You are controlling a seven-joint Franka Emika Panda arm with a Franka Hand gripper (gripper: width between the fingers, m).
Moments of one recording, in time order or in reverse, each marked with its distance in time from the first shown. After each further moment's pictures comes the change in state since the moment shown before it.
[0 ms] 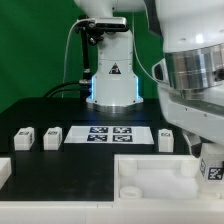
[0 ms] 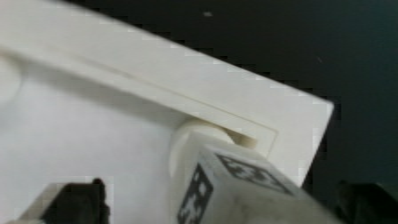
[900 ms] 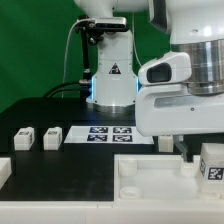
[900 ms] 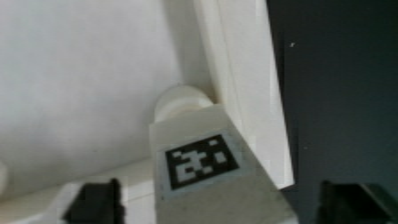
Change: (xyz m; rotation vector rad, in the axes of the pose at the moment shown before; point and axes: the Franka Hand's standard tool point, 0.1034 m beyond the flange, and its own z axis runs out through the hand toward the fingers) arm 0.005 -0.002 -0.005 -0.035 0.010 -0.744
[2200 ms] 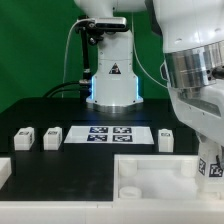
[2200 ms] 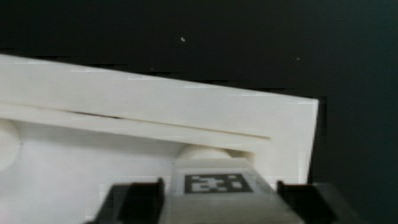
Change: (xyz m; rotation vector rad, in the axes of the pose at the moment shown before) arm -0.008 -0.005 0.007 0.105 -0.033 1.114
